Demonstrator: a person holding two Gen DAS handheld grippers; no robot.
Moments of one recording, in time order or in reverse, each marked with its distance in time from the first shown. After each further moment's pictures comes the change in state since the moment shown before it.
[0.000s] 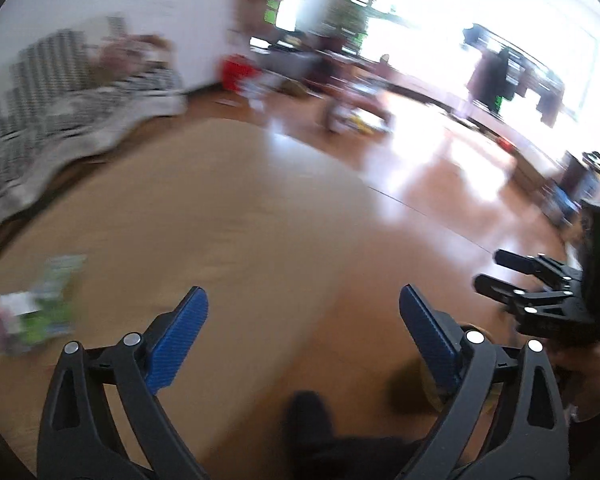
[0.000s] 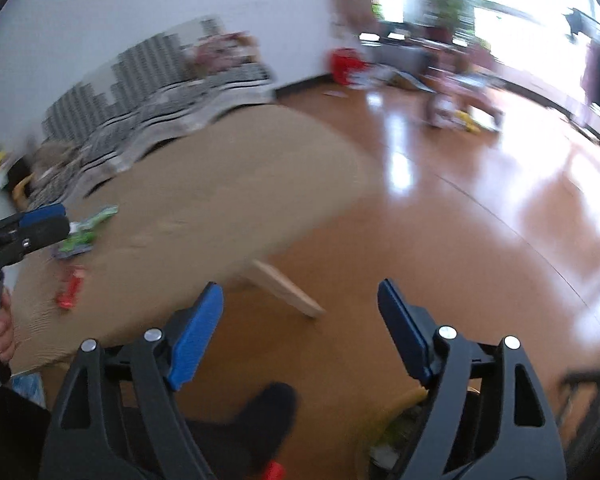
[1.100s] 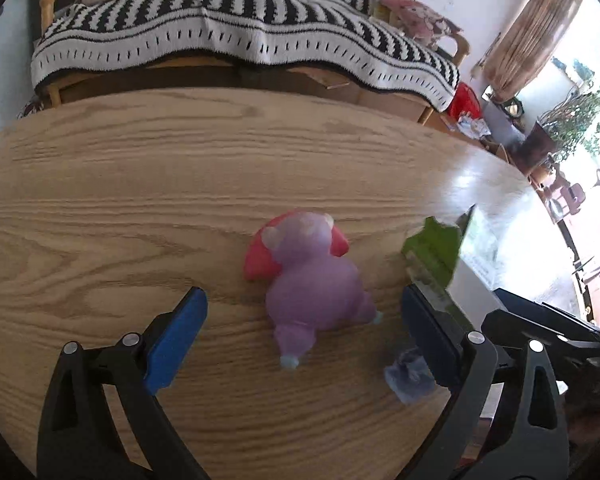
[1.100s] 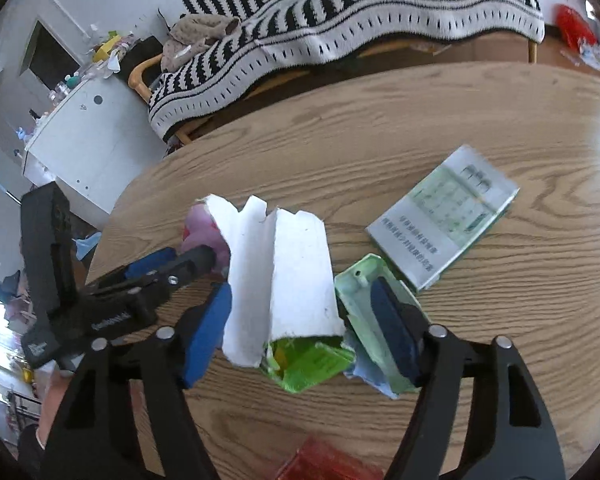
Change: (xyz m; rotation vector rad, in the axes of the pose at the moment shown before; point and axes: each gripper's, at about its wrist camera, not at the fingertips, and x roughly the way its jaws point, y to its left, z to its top) left arm 0.024 0.434 -0.120 -0.668 0.067 0.303; right arm 0.305 0.453 0.083 -0.260 0.392 0.499
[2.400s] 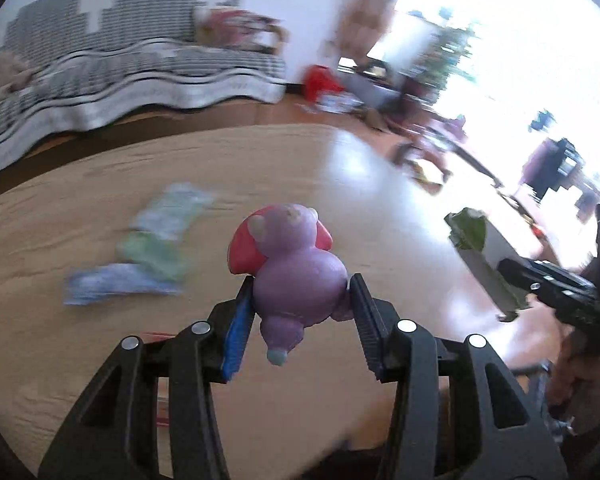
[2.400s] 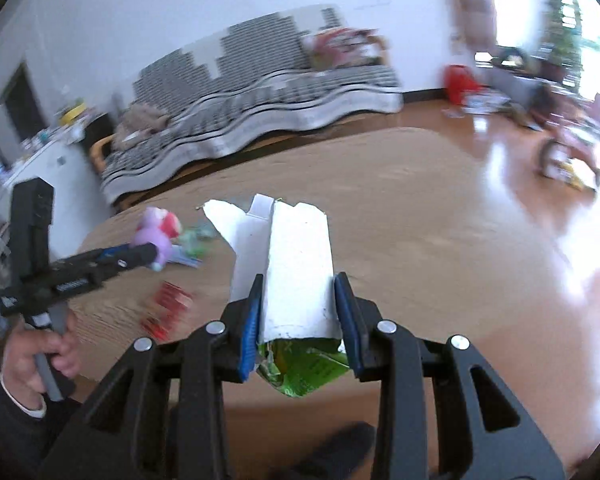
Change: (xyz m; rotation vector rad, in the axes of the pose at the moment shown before) left arm -0.129 -0.264 -0.115 0.385 -0.061 -0.335; right arm -0.351 -0.131 -0.199 0.063 -0.364 -0.322
